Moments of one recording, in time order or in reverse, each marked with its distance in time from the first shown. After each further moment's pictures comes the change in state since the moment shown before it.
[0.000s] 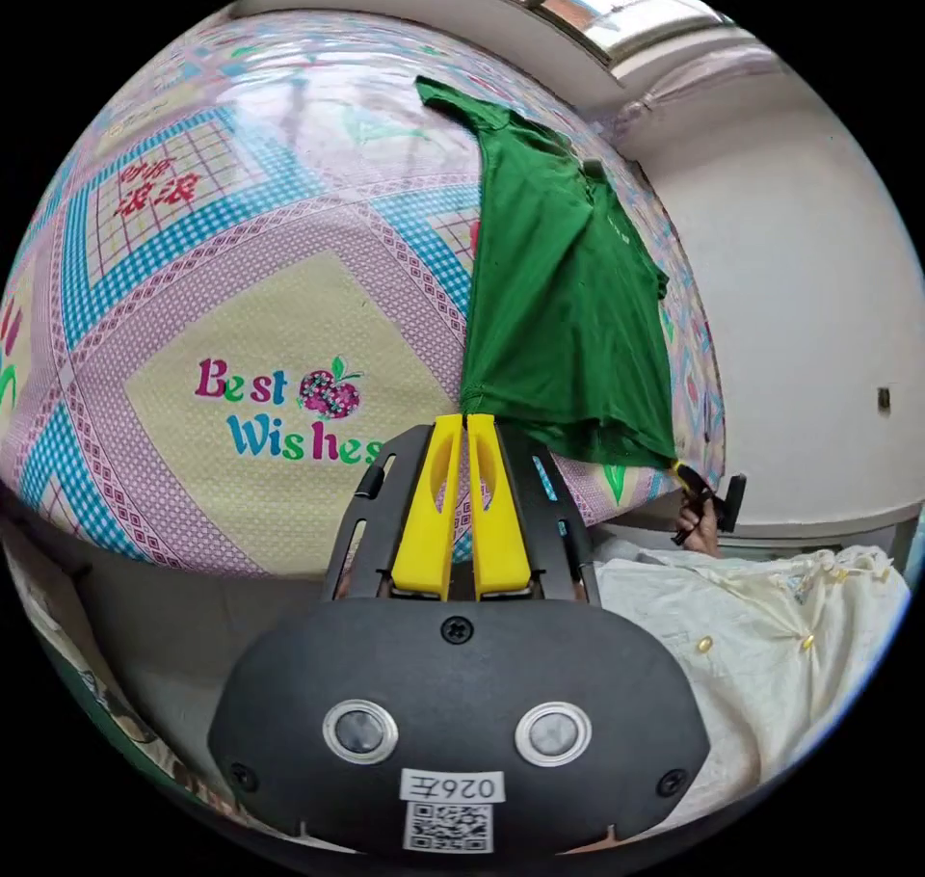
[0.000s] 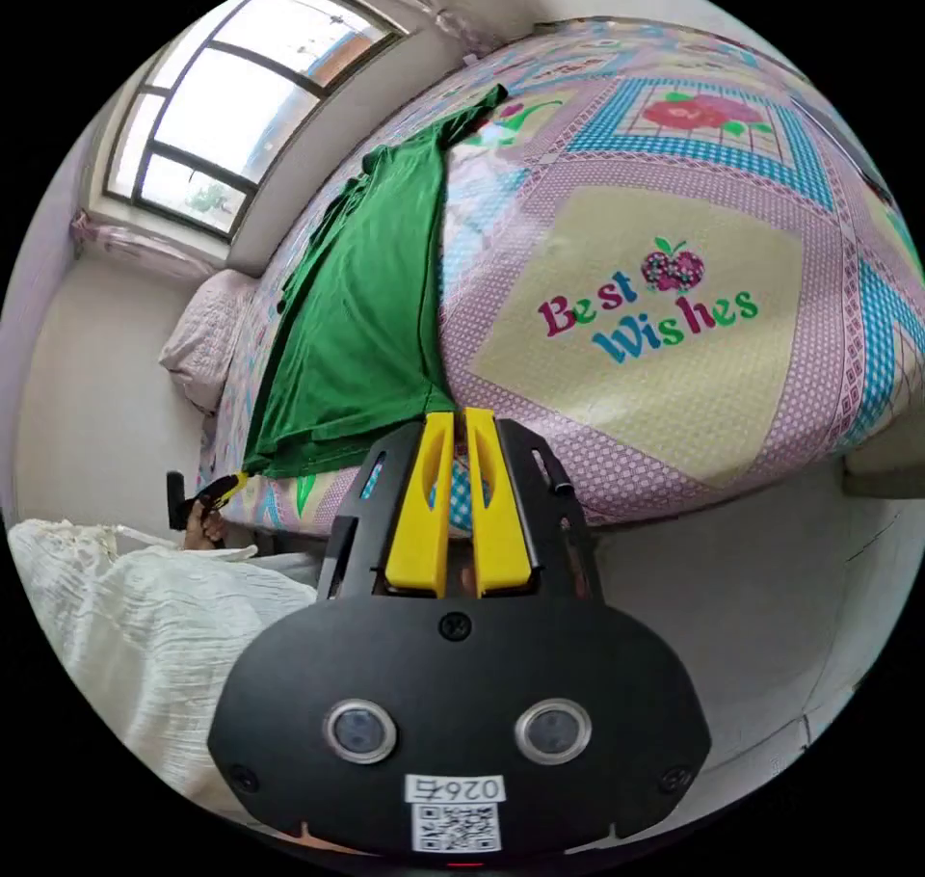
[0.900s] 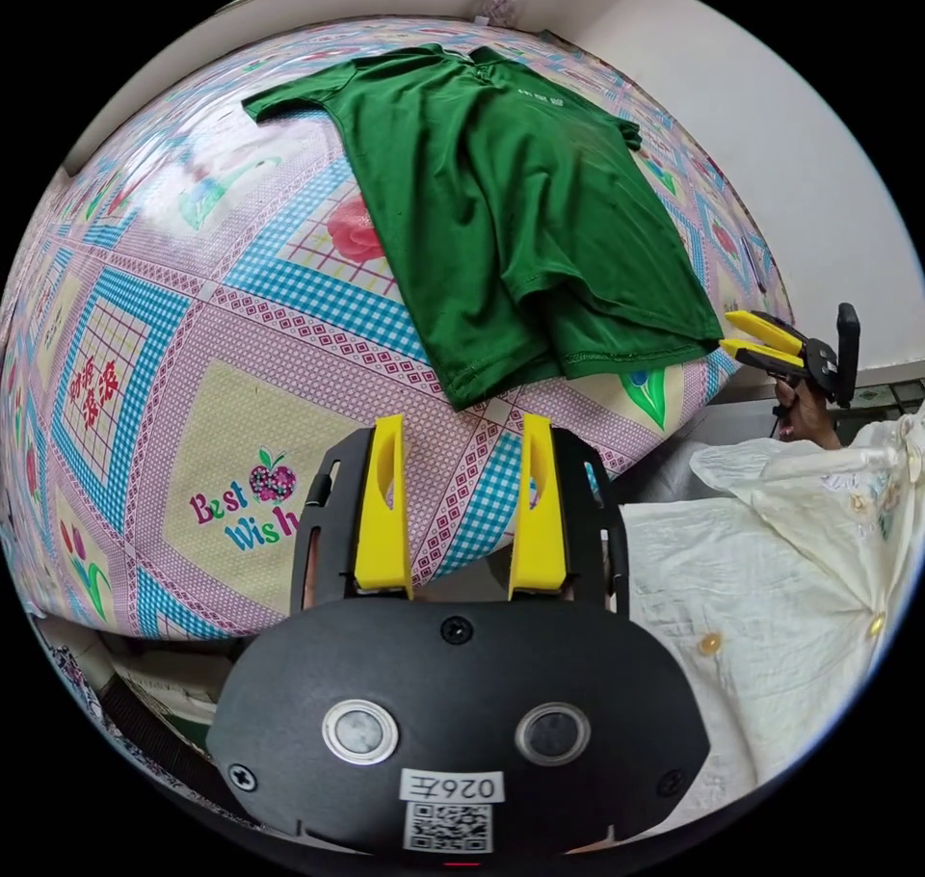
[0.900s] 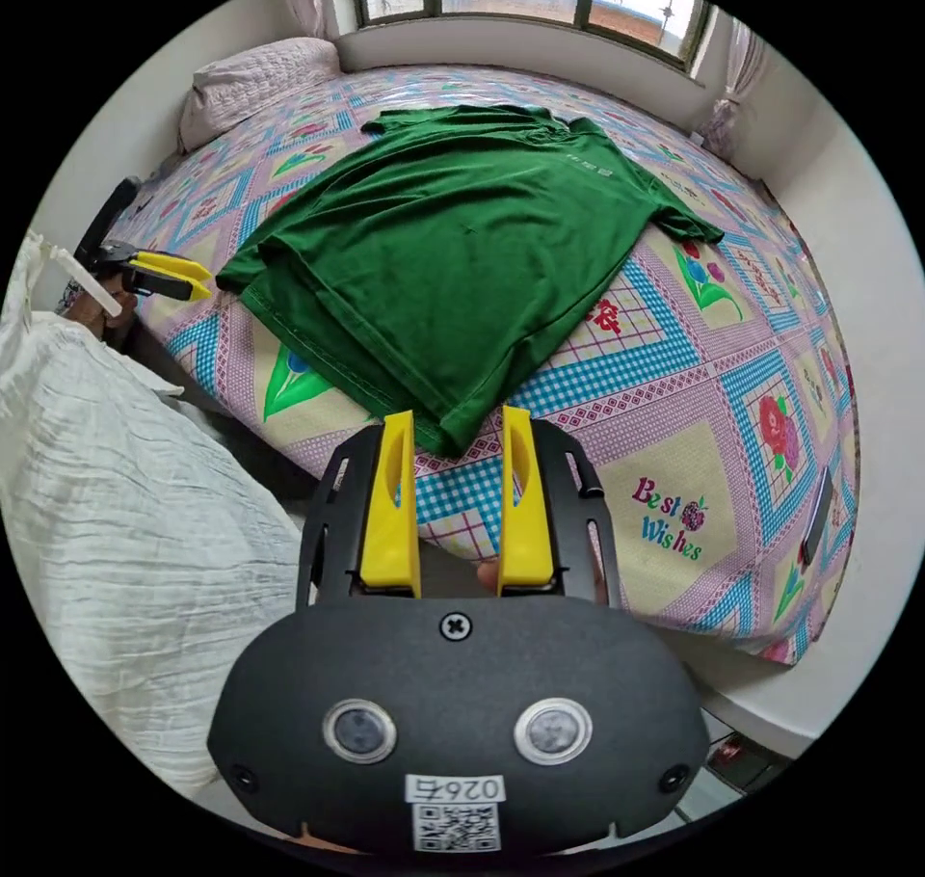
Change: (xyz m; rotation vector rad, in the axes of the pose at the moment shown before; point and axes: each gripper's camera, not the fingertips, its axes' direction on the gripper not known) left arm 0.145 -0.025 0.073 -0.239 -0.342 0.445; right arm -0.161 0.014 0.032 -0.213 0.503 -0.756
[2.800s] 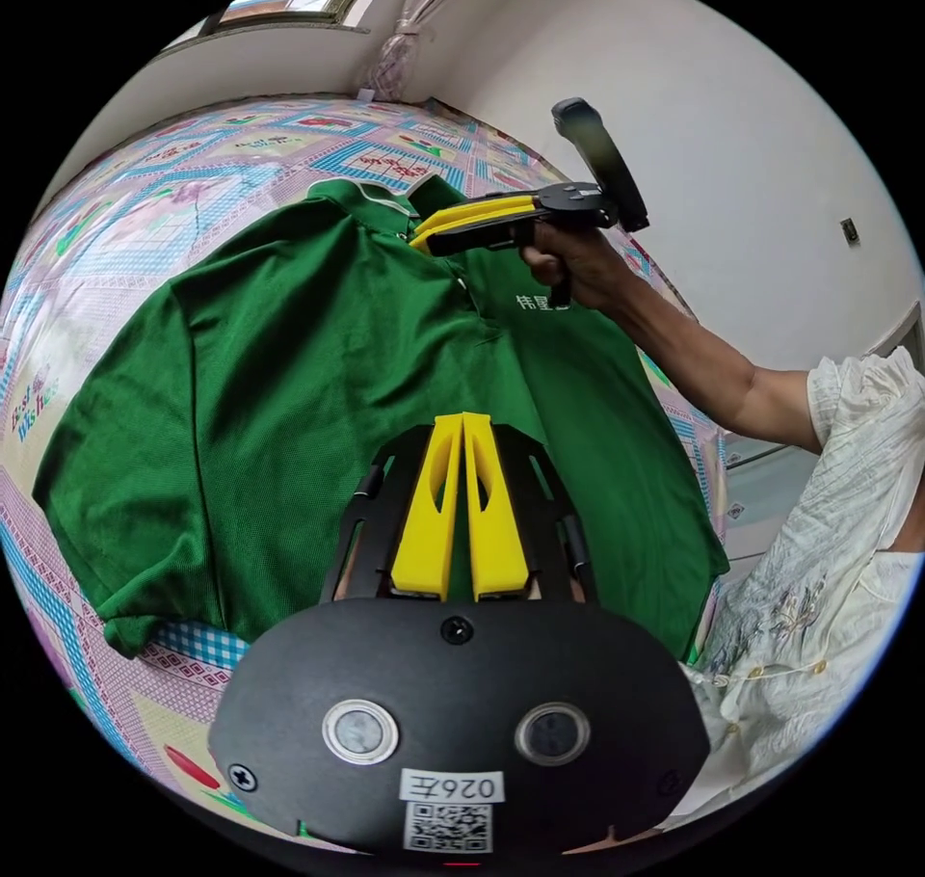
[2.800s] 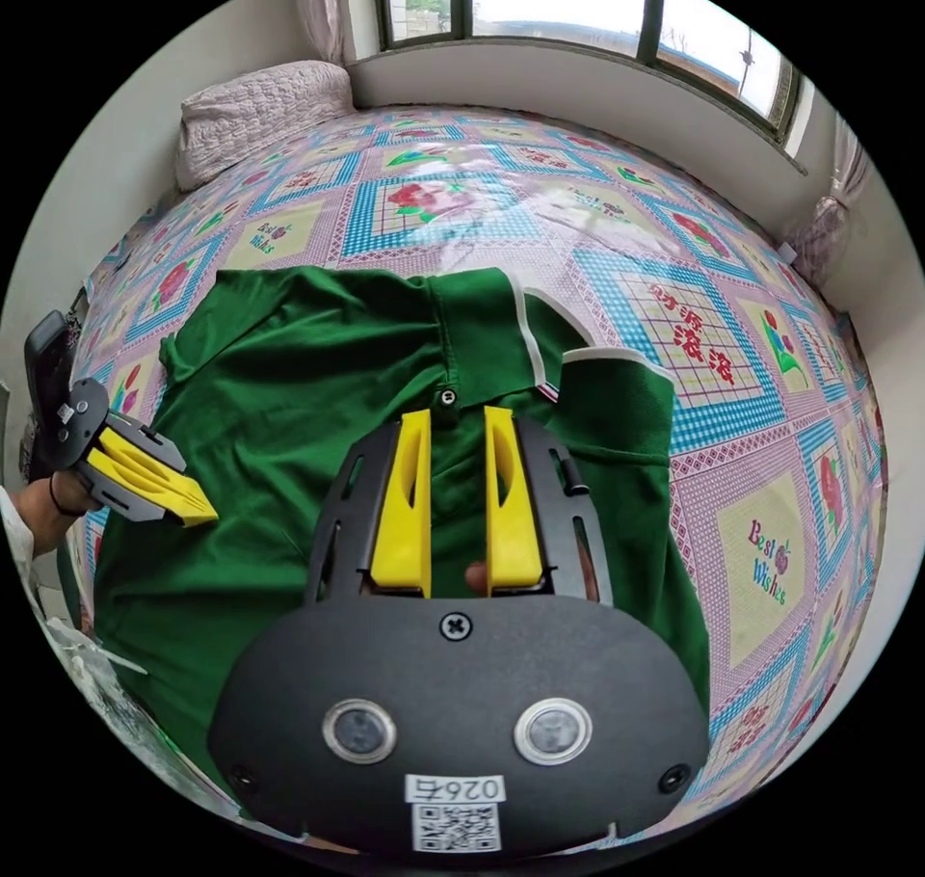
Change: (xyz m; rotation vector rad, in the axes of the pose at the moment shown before) left arm -0.084 -0.407 0.043 0.218 0.280 0.285; right arm 0.131 -0.481 0.145 0.152 -0.105 -0.123
